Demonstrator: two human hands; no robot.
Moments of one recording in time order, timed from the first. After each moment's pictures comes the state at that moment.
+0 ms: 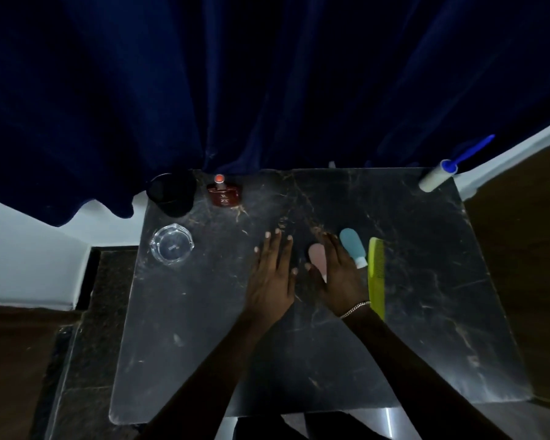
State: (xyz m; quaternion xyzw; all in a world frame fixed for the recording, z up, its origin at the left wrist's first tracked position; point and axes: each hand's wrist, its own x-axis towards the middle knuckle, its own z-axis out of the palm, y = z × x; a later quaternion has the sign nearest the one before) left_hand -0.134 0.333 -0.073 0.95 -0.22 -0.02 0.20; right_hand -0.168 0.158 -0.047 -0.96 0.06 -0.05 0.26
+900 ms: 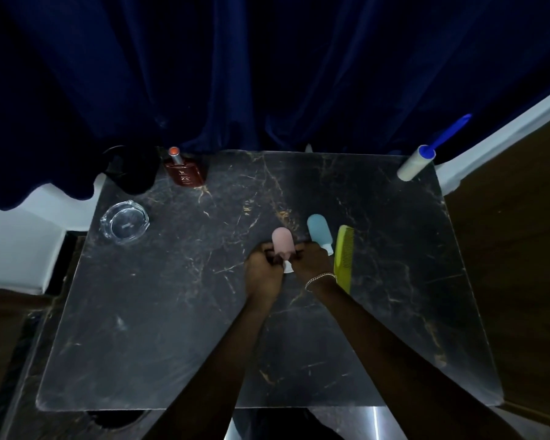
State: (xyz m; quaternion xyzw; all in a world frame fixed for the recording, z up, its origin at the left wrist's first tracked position) left_hand -0.159 0.224 -0.086 0.80 0.16 -0.14 0.56; right_hand -0.148 0.107 -0.089 -0.93 0.19 0.16 0.28
